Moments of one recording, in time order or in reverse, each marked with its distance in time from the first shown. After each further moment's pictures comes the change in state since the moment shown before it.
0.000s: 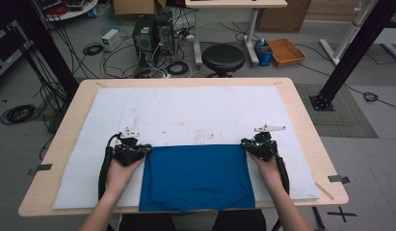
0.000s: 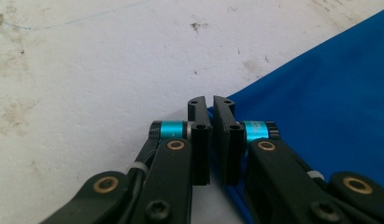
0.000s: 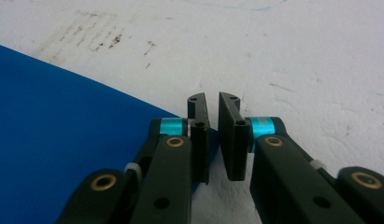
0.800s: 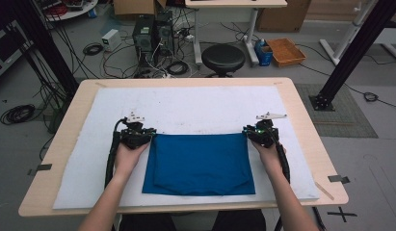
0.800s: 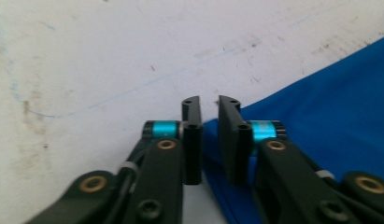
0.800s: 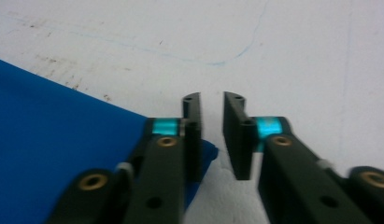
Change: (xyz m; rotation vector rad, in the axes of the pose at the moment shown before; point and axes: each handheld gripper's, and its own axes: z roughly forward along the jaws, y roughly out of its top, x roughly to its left) left arm 0.010 0.040 0.019 -0.097 0.049 0.007; right arm -0.022 0.031 0.009 -0.054 -0.060 -0.021
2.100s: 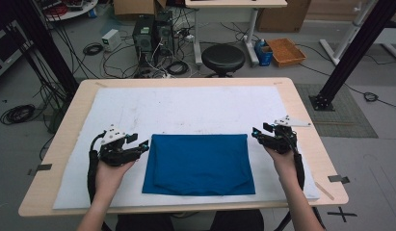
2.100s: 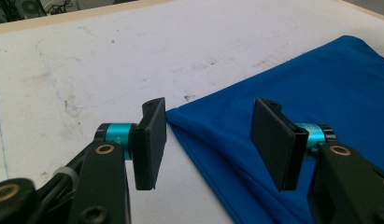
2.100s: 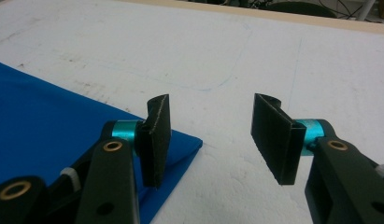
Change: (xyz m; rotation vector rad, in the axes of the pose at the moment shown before) left arm -0.017 -0.025 -0.077 -0.149 -0.042 0.057; right arm -0.004 -0.009 -0.060 -0.163 -0.008 -0.018
